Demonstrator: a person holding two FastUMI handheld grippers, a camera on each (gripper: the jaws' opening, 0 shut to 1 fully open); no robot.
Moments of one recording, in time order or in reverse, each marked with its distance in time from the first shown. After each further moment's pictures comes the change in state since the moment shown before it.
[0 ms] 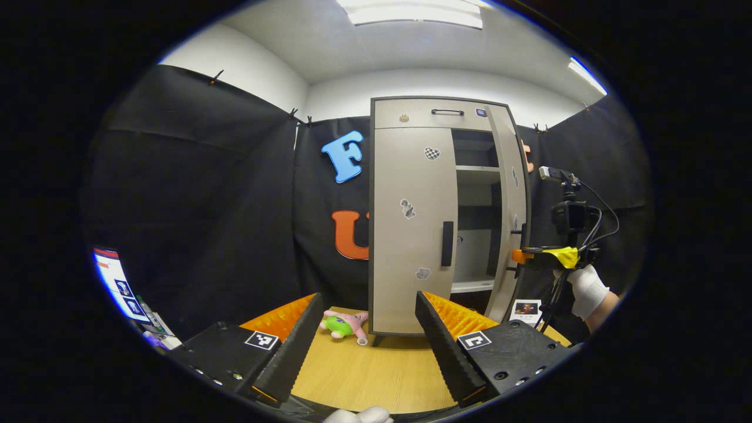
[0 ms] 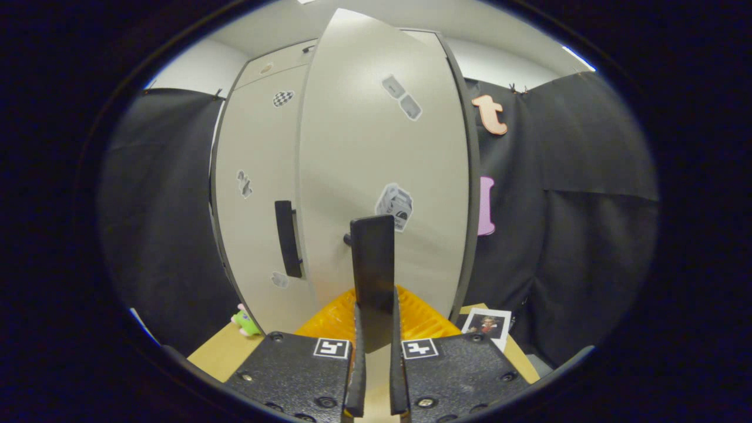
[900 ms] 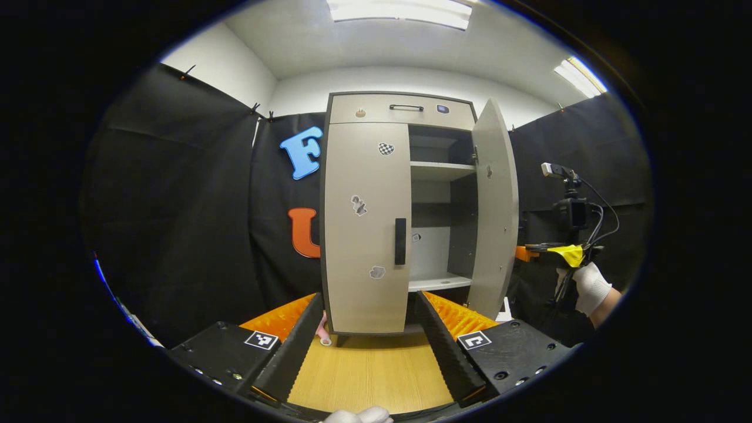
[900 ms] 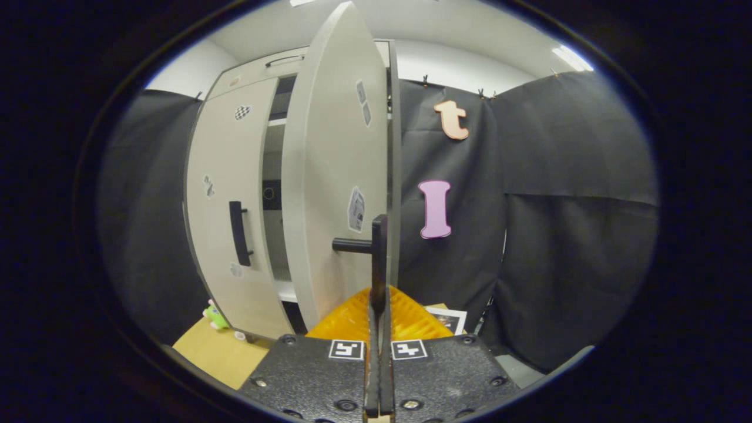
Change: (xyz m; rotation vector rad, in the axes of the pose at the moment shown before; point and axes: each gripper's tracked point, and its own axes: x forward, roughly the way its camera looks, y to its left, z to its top) left arm 0.012 -0.063 -0.004 -0.002 0.009 -0.190; right arm -0.041 -0.103 -0.003 0.007 -0.042 -0.118
